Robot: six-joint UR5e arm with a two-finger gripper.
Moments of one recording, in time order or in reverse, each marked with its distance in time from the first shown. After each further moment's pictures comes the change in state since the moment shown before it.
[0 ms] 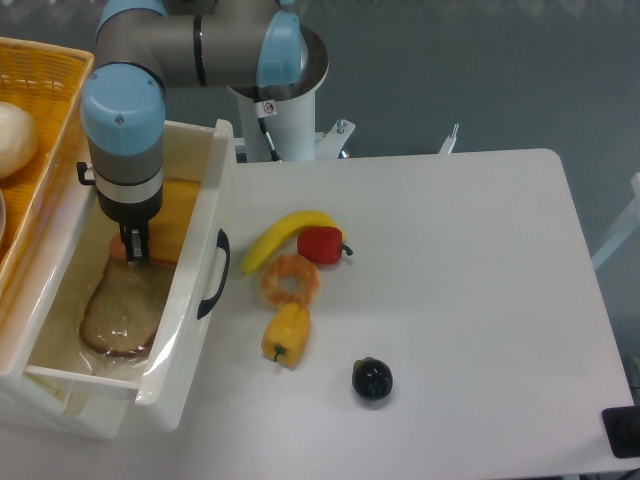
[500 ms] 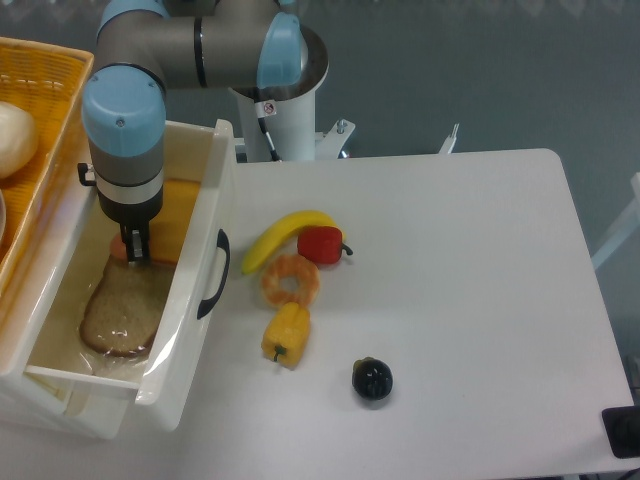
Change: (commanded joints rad) arm 0.002 0.000 0.000 0.000 0.000 0.000
